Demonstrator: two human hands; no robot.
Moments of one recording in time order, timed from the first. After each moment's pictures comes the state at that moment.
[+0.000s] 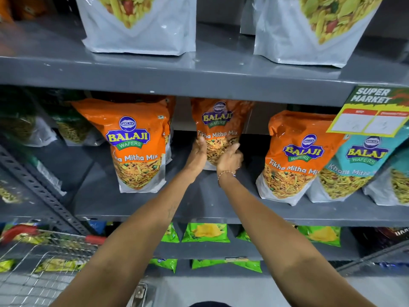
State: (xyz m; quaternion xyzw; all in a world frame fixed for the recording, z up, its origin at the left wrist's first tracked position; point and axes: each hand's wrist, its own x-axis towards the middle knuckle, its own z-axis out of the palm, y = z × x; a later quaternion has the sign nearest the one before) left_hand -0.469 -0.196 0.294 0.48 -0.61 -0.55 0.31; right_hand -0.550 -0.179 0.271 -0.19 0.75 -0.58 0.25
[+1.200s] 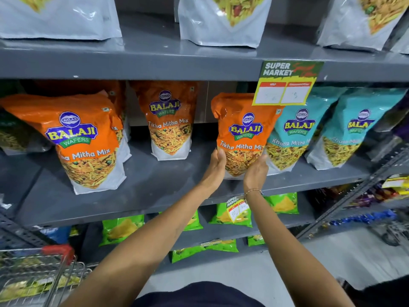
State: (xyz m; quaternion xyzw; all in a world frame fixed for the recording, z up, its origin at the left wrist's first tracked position) left_hand -0.551 -0.060 0.290 0.32 -0.67 -0.62 0.24; right_hand -0.660 -0.030 0.239 -0.11 0.76 -0.64 0.07
